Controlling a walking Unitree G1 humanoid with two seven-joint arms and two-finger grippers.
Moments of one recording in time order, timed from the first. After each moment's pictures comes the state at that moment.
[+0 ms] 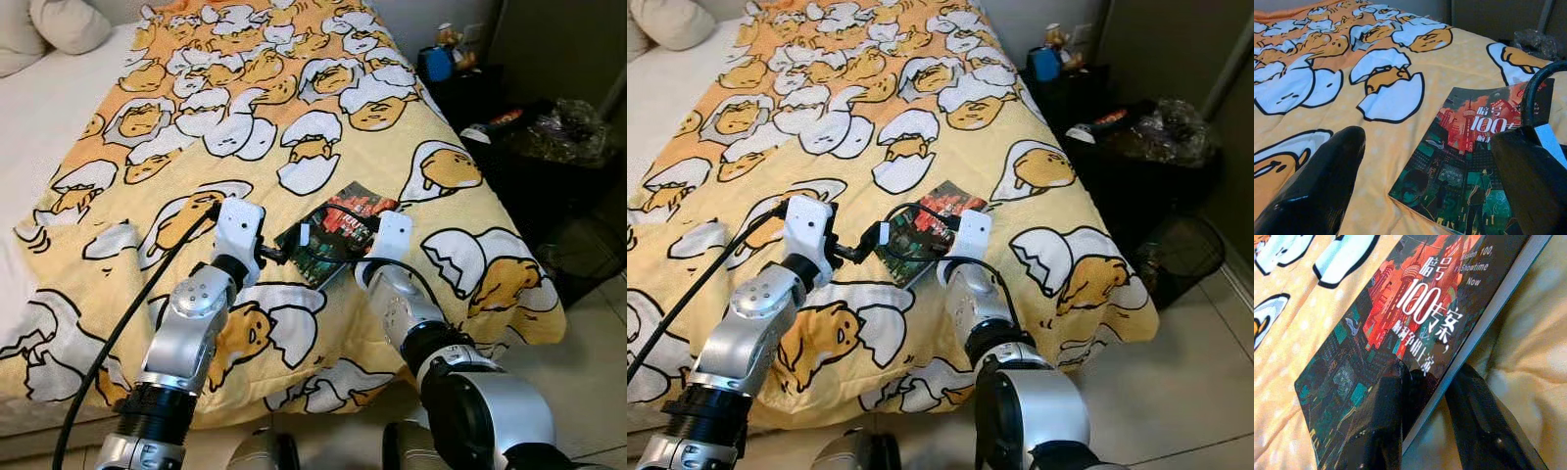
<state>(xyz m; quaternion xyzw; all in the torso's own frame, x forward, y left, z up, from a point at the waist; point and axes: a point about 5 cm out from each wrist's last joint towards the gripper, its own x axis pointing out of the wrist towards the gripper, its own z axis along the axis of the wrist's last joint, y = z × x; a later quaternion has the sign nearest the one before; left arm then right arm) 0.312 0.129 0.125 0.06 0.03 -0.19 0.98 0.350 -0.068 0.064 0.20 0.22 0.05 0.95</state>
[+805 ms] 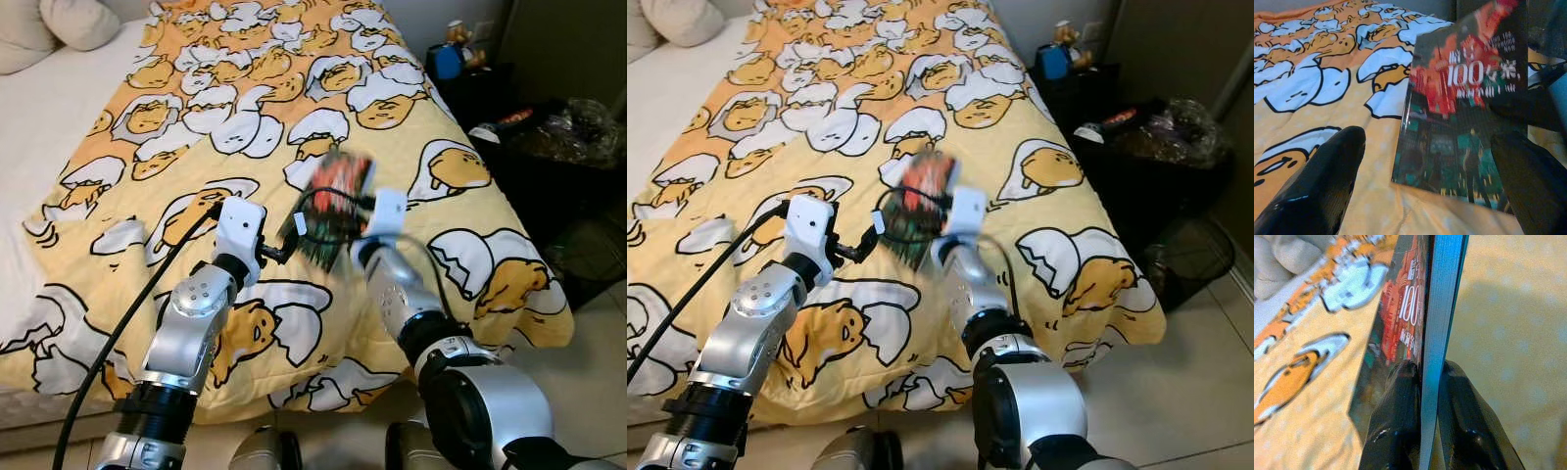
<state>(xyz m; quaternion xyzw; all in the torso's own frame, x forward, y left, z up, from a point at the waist) 0.313 0.129 0.127 0.06 0.02 -0.19 0.98 0.365 -0.059 0.101 0.15 0.10 0.12 0.98</state>
